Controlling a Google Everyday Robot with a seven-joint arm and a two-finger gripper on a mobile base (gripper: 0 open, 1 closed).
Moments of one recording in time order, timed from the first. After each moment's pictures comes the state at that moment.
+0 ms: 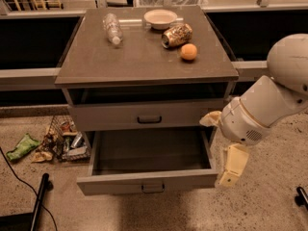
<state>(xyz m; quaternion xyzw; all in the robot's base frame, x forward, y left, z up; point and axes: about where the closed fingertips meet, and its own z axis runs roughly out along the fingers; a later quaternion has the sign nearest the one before) 0.401 -0.132 0.796 -0.67 0.70 0.20 0.15</state>
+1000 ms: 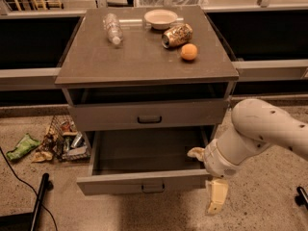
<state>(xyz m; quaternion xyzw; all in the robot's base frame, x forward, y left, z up) 0.394 -0.128 0.650 -0.71 0.66 0.20 0.12</state>
